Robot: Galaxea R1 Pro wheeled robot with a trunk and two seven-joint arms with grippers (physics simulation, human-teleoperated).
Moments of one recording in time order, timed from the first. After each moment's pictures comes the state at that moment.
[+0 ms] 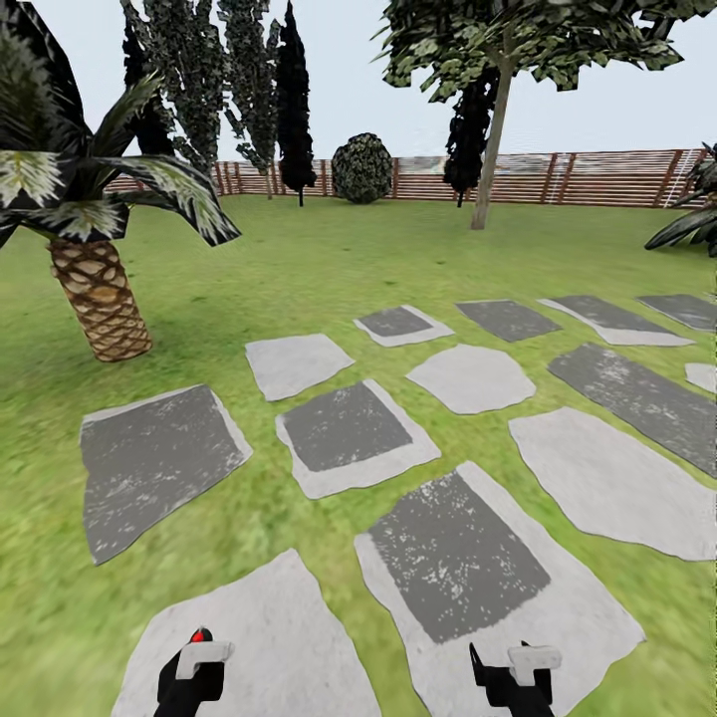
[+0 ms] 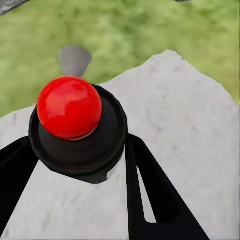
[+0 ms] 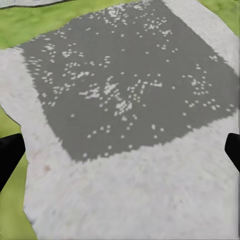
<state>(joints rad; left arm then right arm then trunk) -0.33 0.07 0.02 -0.33 0.00 -0.44 0.00 -0.21 -0.05 0.00 -0.54 0.00 -0.41 0.01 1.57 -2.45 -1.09</state>
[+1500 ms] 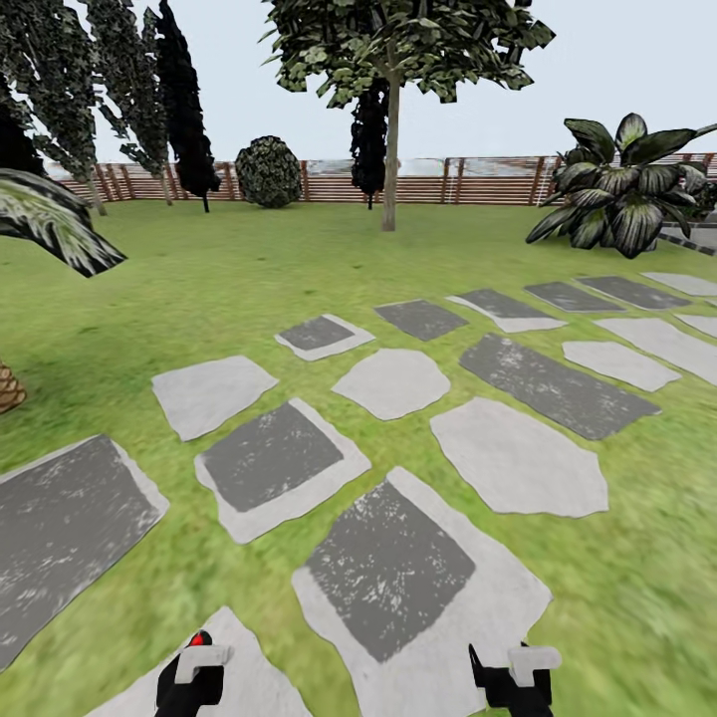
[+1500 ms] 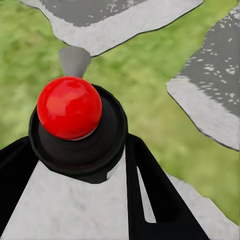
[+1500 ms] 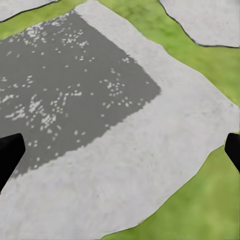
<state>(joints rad) -0.31 0.06 0.02 -0.34 0.00 -0.44 0.00 -0.21 -0.05 0.00 -0.54 0.01 -0.41 0.01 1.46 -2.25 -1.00</state>
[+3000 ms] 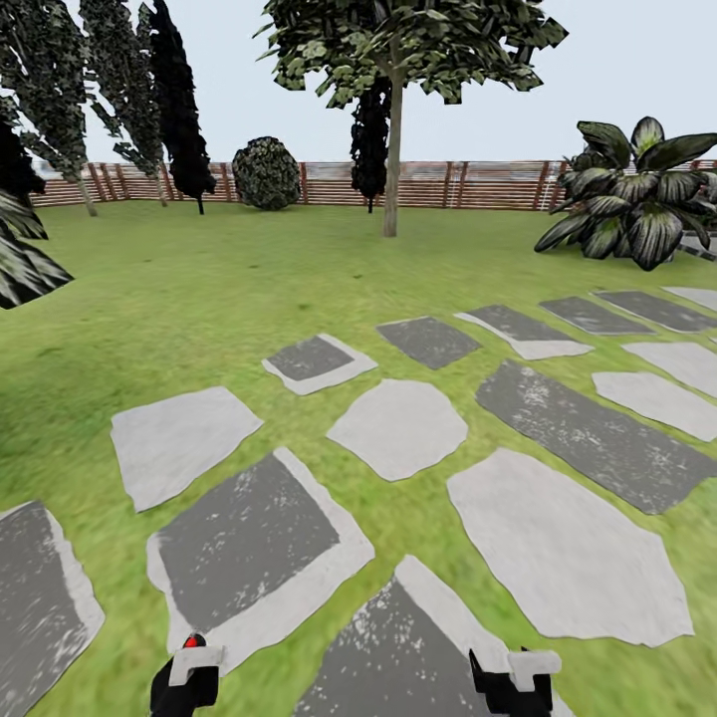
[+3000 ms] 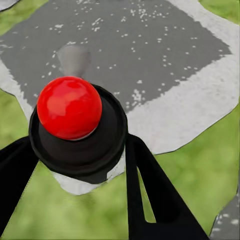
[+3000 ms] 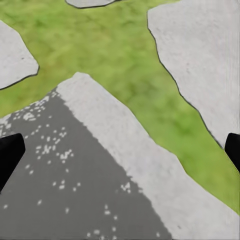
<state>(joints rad) -0.31 0.07 0.06 -0.34 0.01 -0.44 0.00 -0.21 -0.05 0.00 -0.52 0.00 -0.41 0.01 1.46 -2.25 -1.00</state>
